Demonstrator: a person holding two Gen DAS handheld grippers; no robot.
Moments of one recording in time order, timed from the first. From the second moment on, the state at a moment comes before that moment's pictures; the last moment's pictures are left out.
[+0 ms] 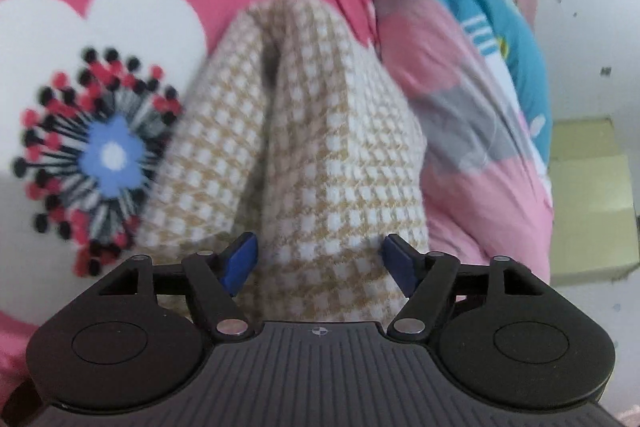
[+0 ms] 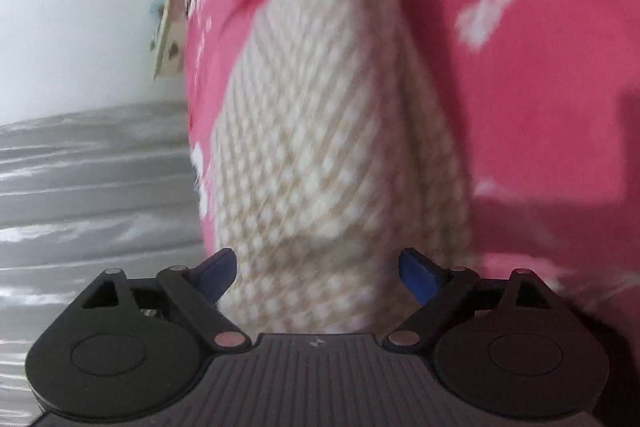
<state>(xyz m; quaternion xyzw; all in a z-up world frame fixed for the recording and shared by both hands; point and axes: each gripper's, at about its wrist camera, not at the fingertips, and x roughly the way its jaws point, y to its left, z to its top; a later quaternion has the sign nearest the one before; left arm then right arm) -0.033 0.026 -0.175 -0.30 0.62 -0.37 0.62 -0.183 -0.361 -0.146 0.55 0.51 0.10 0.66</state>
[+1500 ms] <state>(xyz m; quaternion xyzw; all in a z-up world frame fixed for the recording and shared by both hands) -0.124 -0.032 -0.133 0.09 0.37 -0.38 0.84 -0.147 -0.286 -0.070 0.04 0.46 0.08 0.88</state>
